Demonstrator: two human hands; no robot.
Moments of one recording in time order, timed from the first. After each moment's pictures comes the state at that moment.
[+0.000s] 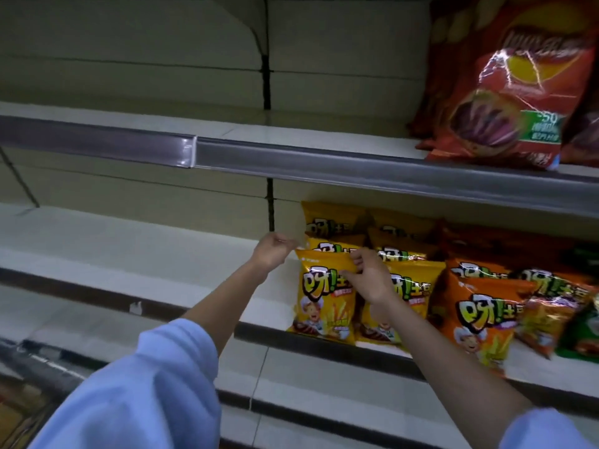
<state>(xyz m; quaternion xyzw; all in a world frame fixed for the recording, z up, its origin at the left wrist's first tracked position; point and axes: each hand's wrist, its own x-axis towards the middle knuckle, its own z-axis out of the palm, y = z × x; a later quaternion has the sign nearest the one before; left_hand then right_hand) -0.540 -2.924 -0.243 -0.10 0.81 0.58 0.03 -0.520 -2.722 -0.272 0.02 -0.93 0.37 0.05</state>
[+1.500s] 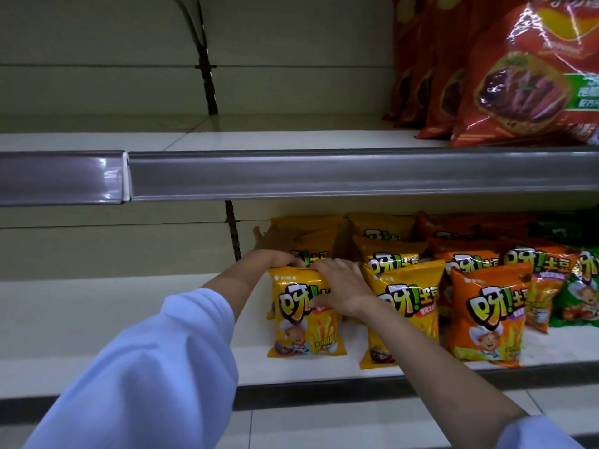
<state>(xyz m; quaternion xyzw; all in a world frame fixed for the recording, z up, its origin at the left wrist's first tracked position) -0.671 -2.907 -0.256 0.18 0.98 0.04 0.09 -0.564 -2.764 -0.274 0.09 -0.99 0.13 -0.02</state>
